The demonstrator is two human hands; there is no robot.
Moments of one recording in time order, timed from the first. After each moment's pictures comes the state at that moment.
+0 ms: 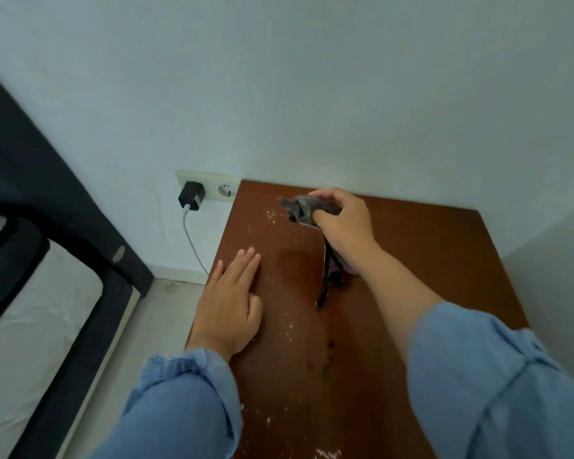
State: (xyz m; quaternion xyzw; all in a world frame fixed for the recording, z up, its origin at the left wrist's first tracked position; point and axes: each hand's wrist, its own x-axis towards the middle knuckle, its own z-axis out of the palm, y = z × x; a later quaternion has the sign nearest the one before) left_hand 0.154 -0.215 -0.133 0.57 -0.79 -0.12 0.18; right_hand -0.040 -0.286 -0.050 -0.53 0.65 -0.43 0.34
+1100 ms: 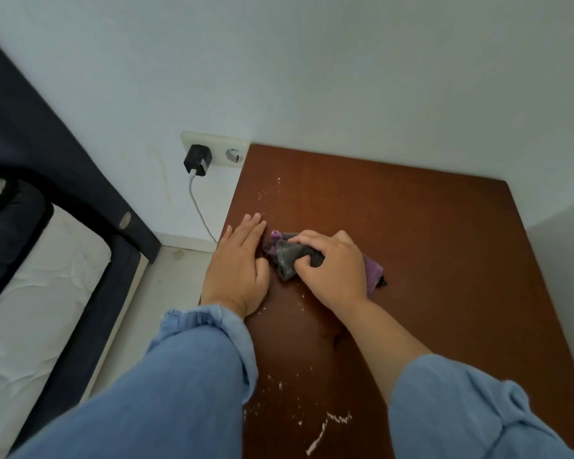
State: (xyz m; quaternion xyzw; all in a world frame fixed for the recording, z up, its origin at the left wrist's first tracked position) left_hand 0.157 -0.241 -0.137 0.59 -0.76 -0.15 0.22; right_hand -0.006 -0.227 -0.119 -0.66 0.67 -0.29 0.18
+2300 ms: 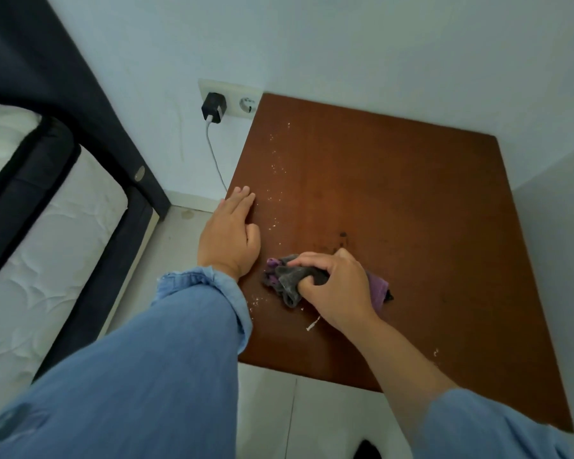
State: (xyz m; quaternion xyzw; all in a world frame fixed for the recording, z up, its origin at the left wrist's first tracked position) left_hand 0.179 -0.154 -0.134 0.64 -0.71 -0.15 0.24; right_hand 0.009 -0.079 -0.107 -0.64 0.67 -0.25 0.30
